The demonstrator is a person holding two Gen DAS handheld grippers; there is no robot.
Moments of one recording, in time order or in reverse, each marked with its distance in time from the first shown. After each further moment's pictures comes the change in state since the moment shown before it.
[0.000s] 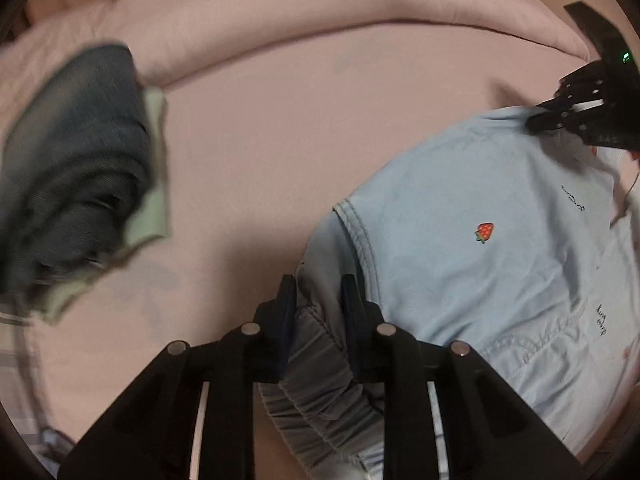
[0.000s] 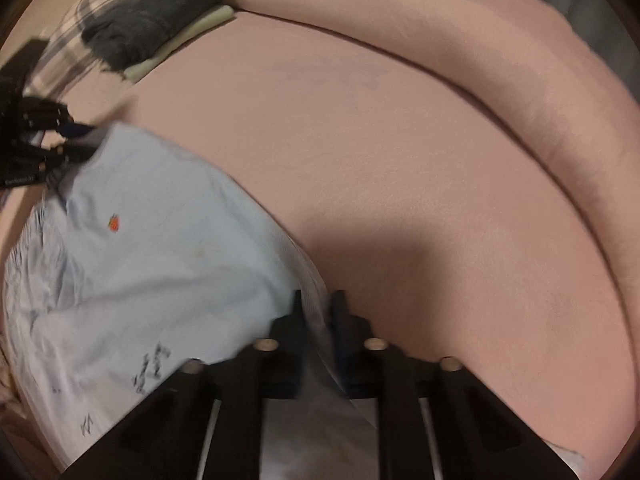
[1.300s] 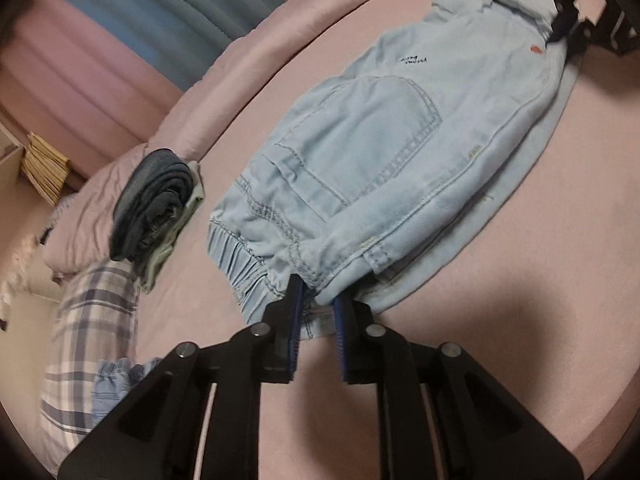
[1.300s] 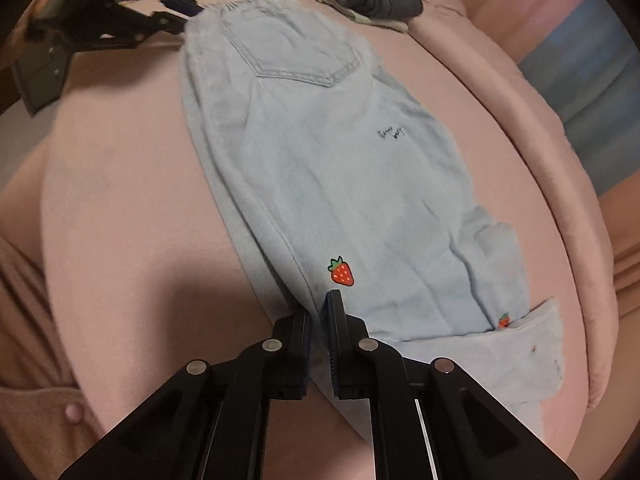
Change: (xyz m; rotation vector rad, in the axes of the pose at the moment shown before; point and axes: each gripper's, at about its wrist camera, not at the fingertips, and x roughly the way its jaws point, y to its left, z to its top) left arm -0.104 -0.094 -0.245 0.433 -0.245 0.361; right arm -0.066 0.227 -0.214 -0.318 -0.098 -0.239
